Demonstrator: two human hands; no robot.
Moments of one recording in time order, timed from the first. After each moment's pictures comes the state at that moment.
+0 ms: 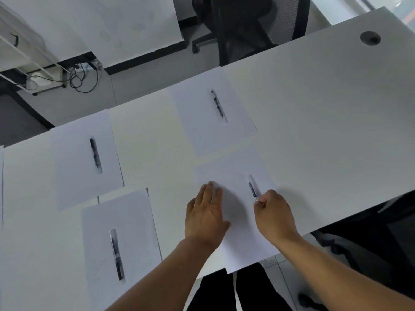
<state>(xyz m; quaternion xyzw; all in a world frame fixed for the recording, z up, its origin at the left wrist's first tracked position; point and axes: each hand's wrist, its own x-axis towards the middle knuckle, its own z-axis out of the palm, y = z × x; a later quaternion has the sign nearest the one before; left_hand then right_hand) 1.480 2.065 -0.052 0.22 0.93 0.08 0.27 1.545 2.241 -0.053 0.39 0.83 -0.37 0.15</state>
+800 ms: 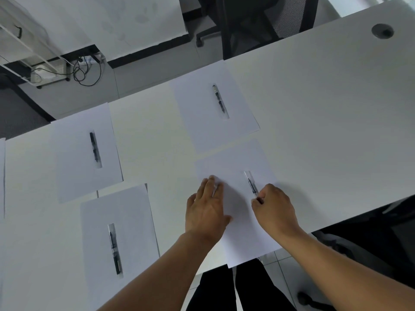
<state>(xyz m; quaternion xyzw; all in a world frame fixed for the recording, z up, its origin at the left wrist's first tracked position) 1.476 2.074 -0.056 0.21 0.94 0.06 0.27 1.536 2.251 -0.060 0.34 0.86 -0.33 0.17</state>
